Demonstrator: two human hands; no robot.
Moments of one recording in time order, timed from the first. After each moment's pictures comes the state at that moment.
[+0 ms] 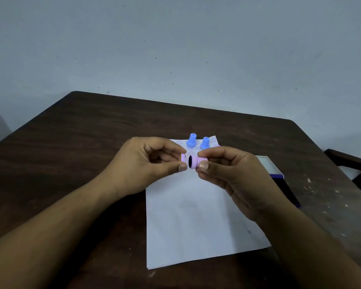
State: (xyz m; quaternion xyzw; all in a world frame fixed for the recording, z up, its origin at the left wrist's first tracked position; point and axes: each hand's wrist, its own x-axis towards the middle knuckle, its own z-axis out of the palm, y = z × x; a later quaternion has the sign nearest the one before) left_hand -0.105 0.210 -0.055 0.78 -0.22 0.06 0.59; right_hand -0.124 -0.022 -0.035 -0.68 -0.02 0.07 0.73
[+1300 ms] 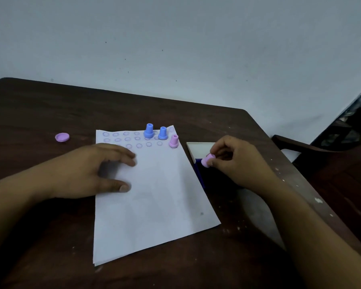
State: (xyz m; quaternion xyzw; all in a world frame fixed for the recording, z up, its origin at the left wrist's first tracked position) left_hand -0.080 0.232 -0.081 0.89 -0.34 -0.02 0.30; right_hand -0.116 -0.143 -0.043 -0.95 -0.04 -0.08 0.31
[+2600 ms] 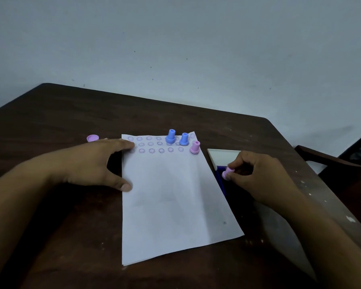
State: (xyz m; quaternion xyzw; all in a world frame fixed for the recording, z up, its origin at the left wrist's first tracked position) left_hand -0.079 0.263 -0.056 0.95 -0.17 -0.14 0.22; right_hand -0.125 -0.129 -0.044 -0.97 -0.05 -0.07 0.23
